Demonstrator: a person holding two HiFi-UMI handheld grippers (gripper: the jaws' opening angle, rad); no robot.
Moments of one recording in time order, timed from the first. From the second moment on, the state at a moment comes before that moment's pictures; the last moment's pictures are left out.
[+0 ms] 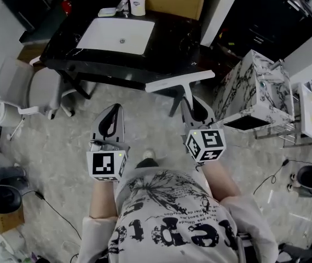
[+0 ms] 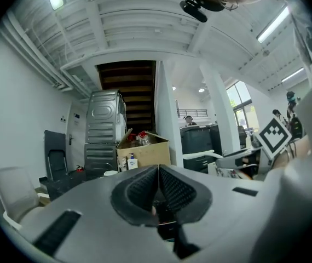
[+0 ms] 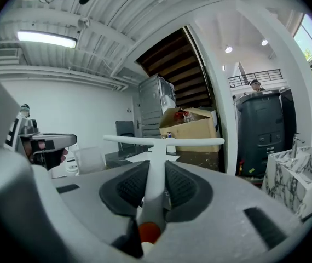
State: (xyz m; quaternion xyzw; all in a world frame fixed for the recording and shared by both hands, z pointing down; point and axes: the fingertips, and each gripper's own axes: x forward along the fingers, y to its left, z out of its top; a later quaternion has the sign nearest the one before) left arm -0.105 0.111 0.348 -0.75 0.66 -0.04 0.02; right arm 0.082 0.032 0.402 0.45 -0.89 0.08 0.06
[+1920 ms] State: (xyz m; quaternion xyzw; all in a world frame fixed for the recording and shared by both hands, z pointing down) left arm -0.221 -0.339 0.368 -0.84 0.54 -0.03 0.02; right arm -0.005 -0.362 0.452 0.58 -0.79 0.17 0.10
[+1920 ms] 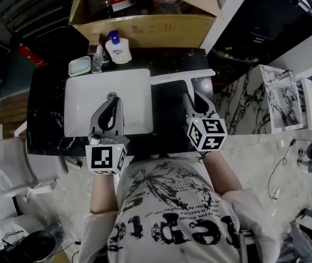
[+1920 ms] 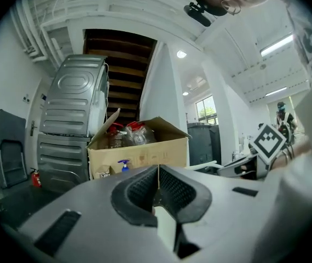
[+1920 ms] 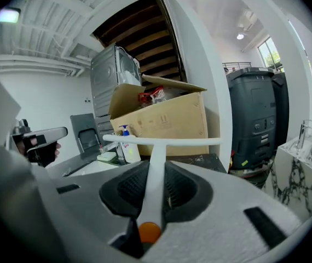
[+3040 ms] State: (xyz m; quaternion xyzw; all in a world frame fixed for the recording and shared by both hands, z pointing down) left arm -0.215 -0.416 0.436 -0.88 0.47 -0.07 -0.06; right arm 0.016 -0.420 0.596 0.61 -0.70 0.26 0.25
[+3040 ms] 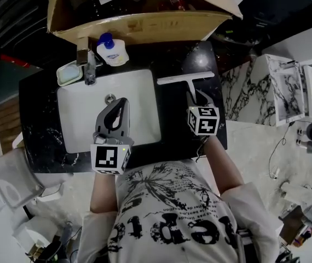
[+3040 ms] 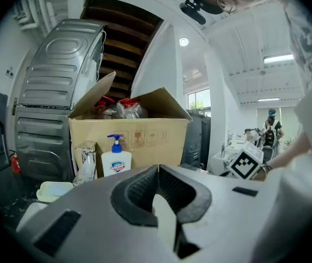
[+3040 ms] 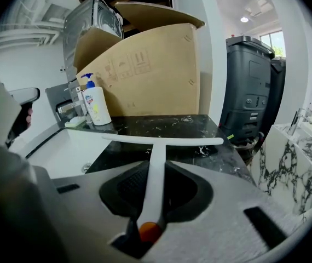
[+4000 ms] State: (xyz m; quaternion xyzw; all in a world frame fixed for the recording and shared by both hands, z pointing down) left arm -0.218 -0.407 0.430 -0.87 0.49 -0.08 -0.05; right arm 0.017 -0.421 0.576 0.62 -0.70 0.27 0.22
